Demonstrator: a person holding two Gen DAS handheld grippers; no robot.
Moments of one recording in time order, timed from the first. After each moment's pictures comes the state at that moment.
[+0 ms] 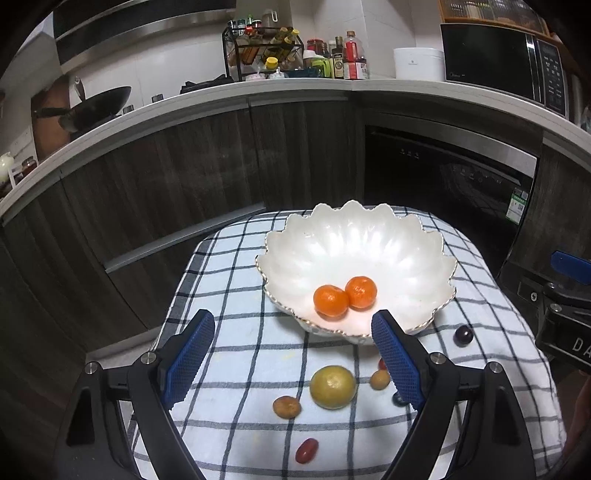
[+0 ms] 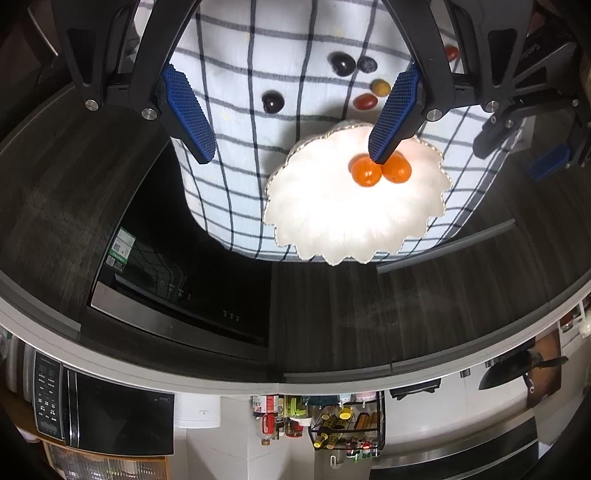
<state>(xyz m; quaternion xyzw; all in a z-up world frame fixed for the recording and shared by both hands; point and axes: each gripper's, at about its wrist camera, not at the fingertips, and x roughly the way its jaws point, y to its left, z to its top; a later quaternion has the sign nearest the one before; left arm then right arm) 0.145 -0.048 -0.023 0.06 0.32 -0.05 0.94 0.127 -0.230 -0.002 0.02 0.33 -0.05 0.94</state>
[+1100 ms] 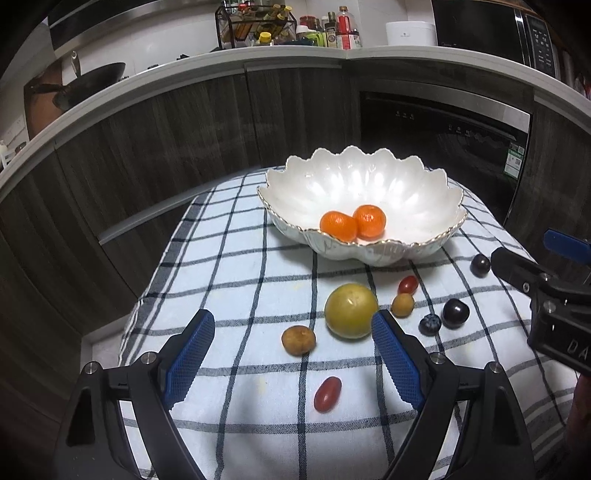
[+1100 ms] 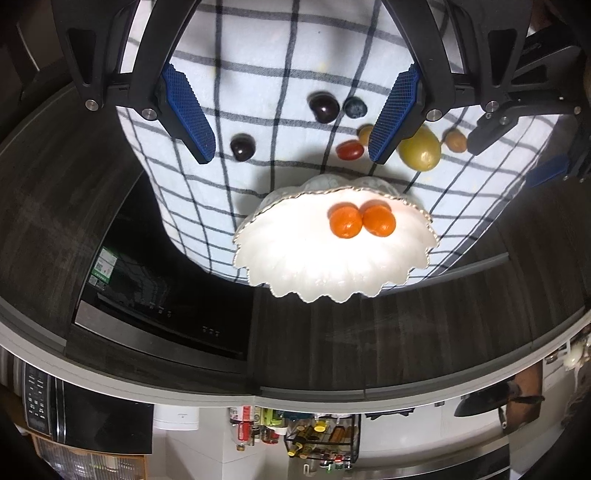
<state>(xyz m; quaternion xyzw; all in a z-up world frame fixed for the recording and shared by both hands) 0.118 -0.026 -0.091 0.08 0.35 -0.06 0.93 0.101 -0.196 -0.064 -0.02 0.33 -0.03 0.94</state>
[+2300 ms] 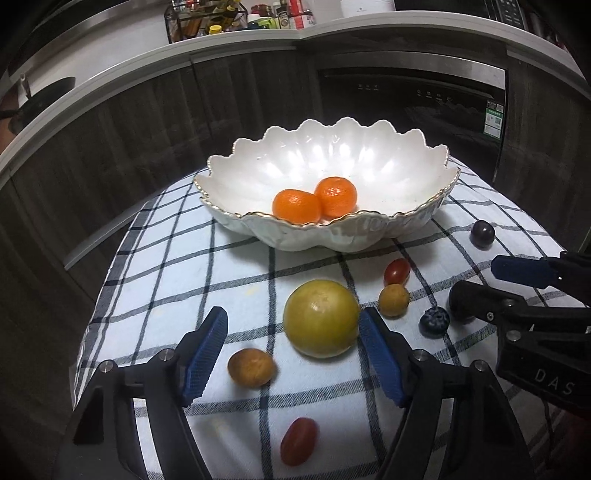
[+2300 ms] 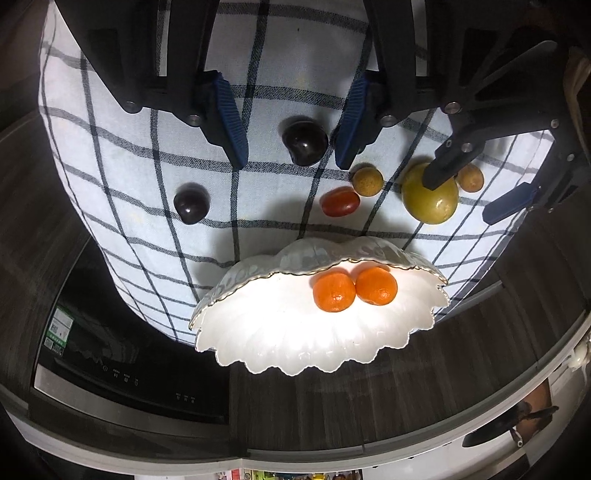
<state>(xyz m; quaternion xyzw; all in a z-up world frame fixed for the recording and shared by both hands) 0.156 -0.059 -0.134 0.13 0.36 -0.12 0.92 0.133 -0.200 -0.132 0.03 0.42 0.01 0.91</state>
